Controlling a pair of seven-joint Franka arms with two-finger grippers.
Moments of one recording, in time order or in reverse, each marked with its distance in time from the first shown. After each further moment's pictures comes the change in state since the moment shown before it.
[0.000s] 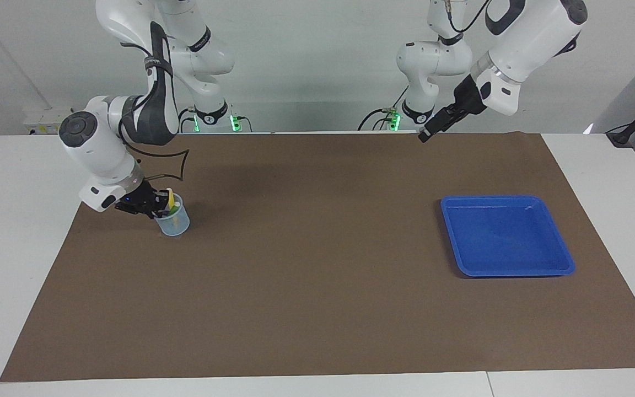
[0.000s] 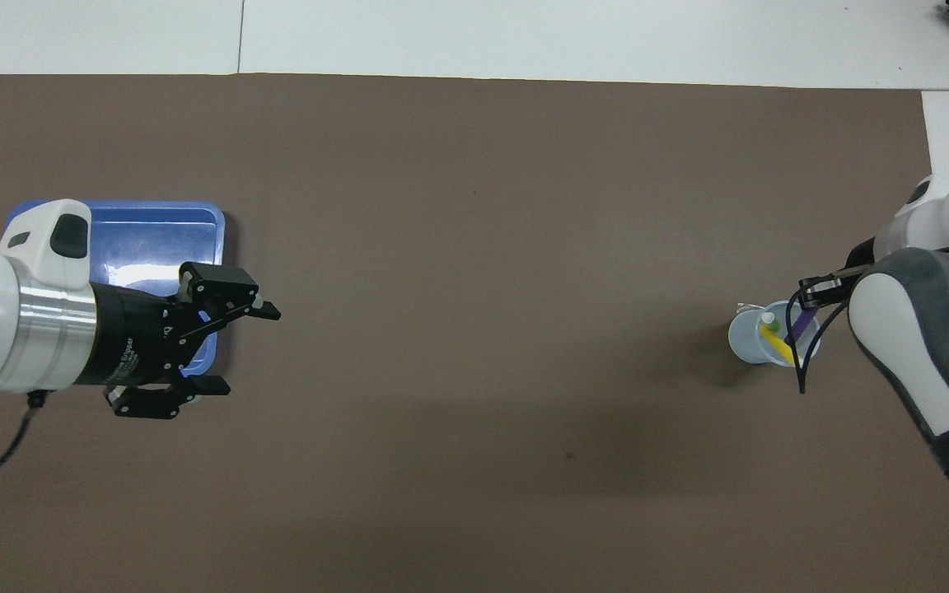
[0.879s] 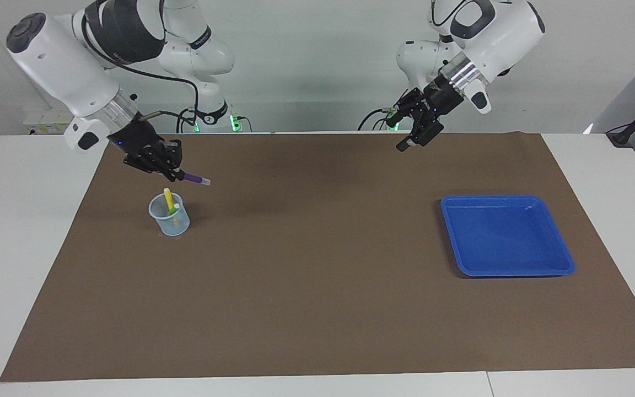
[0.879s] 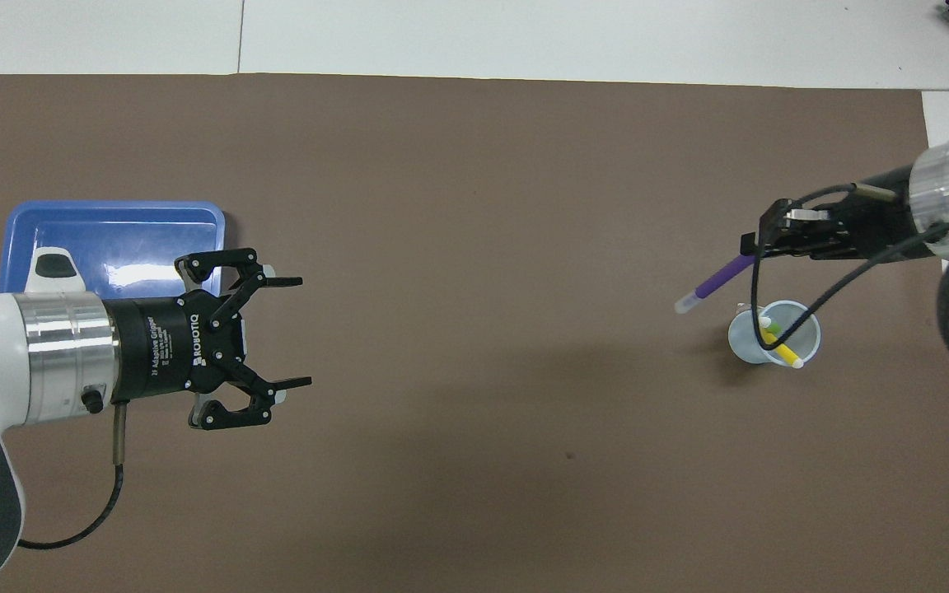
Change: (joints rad) left arm -0.045 -0.060 0.011 -0.112 -0.245 0.219 -0.548; right arm 0.120 -0.062 0.053 0.201 0.360 -0.059 0.449
